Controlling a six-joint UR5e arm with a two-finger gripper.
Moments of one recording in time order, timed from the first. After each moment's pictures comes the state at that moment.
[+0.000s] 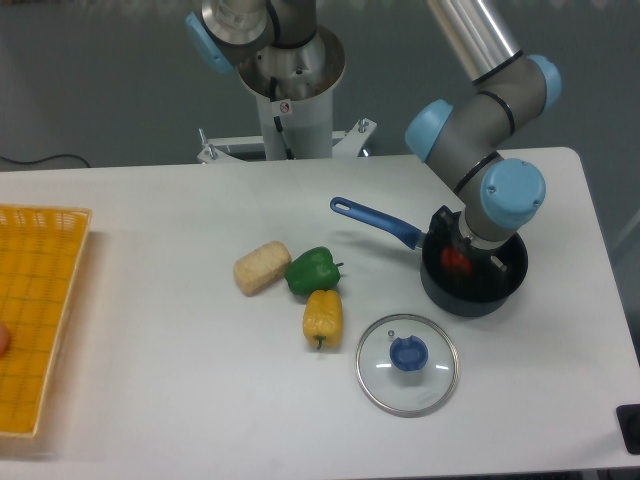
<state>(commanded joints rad) 2.76 -2.06 -1.63 -1.18 1.67 1.49</state>
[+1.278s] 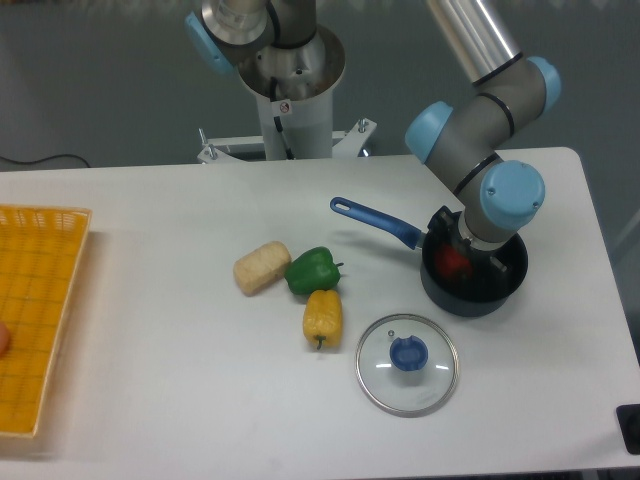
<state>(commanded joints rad) 2.75 -2.03 -1.61 -1.17 1.67 1.49</state>
